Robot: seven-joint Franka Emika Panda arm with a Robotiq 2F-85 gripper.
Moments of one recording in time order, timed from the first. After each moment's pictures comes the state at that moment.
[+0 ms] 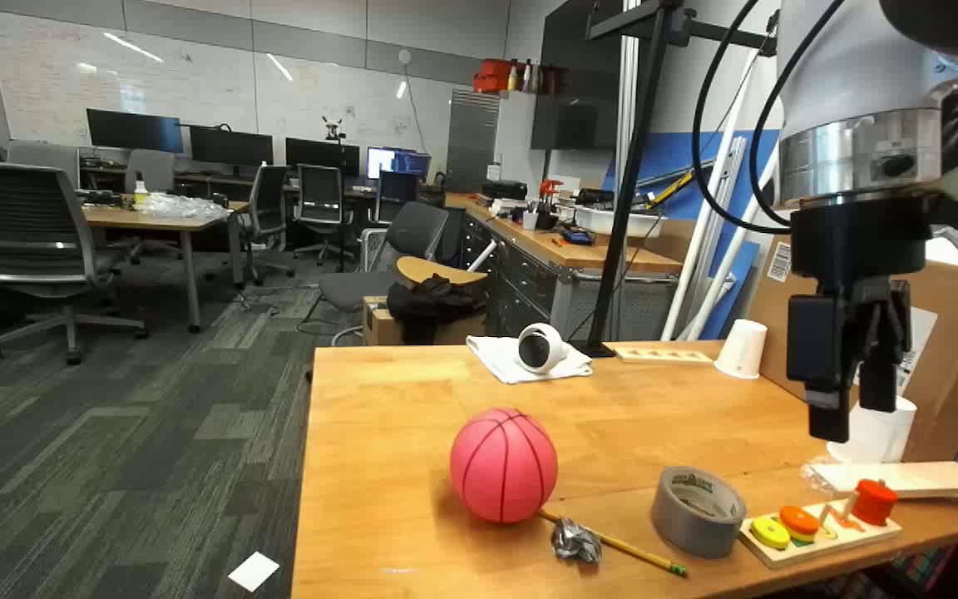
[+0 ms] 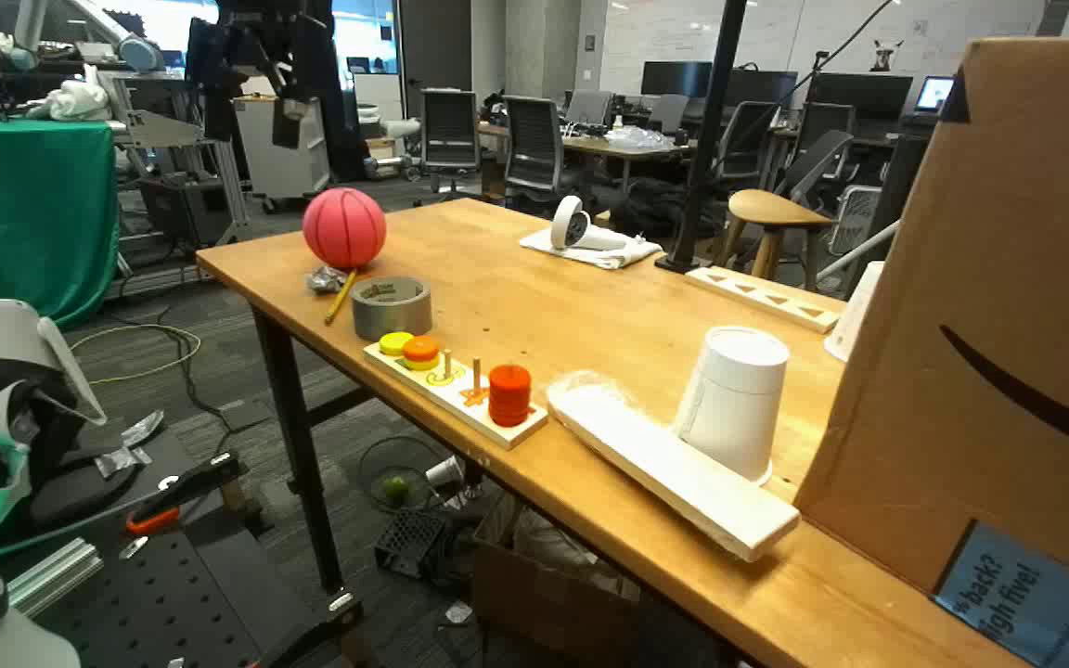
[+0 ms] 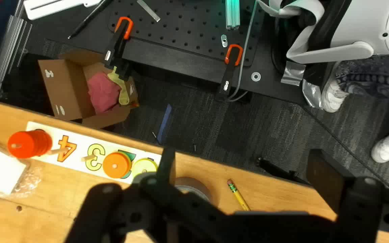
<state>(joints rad) 0.18 -0.45 0.21 -2.36 0.06 1.62 0.06</state>
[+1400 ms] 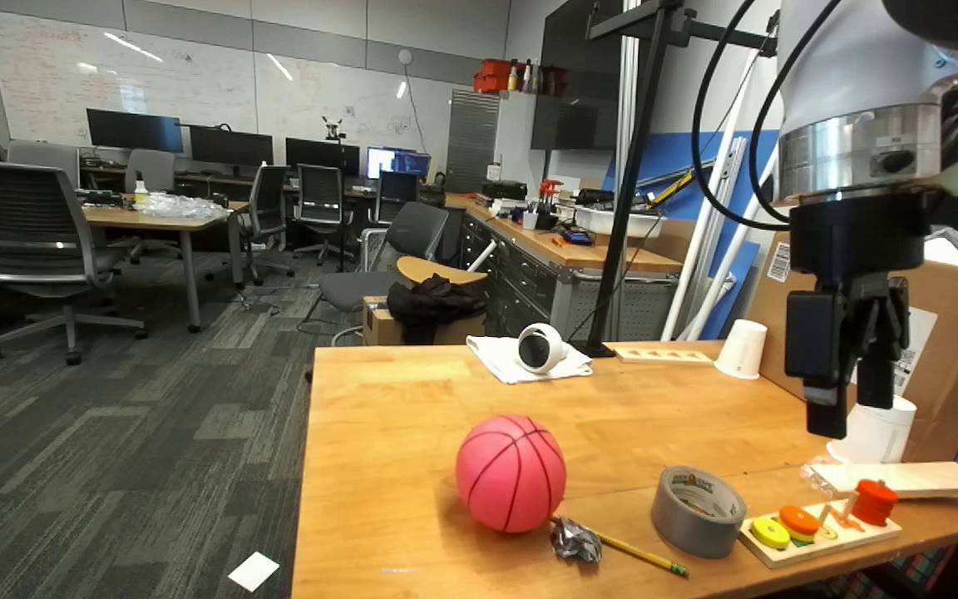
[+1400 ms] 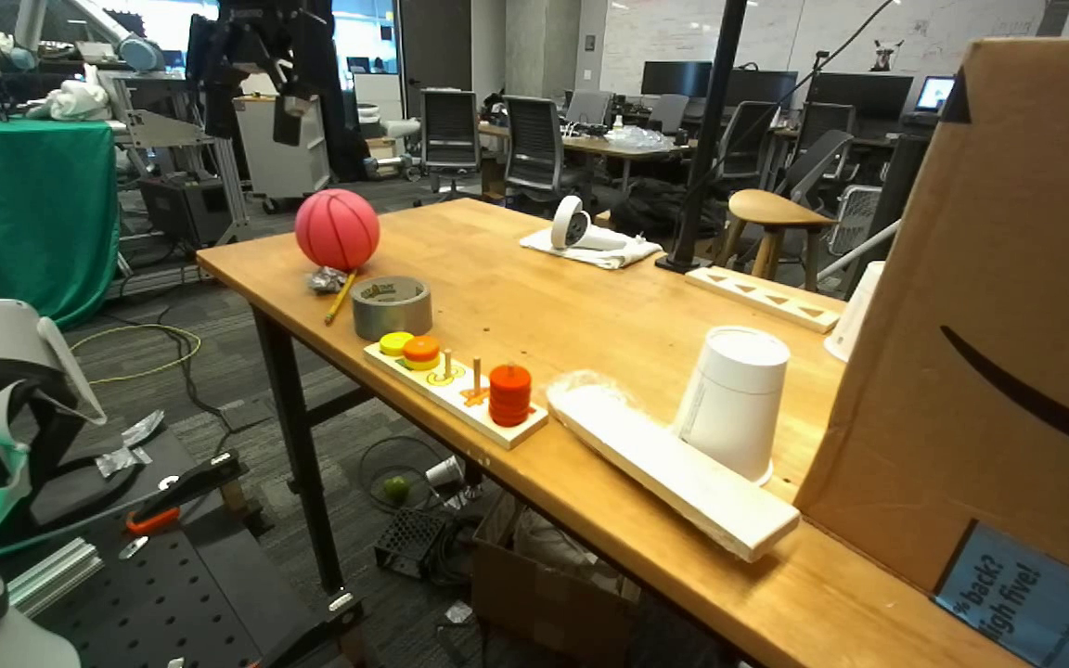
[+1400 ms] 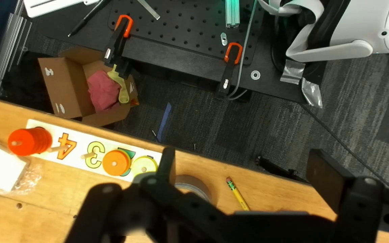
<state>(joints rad) 0.18 -0.45 0.21 -2.35 0.06 1.62 0.06</state>
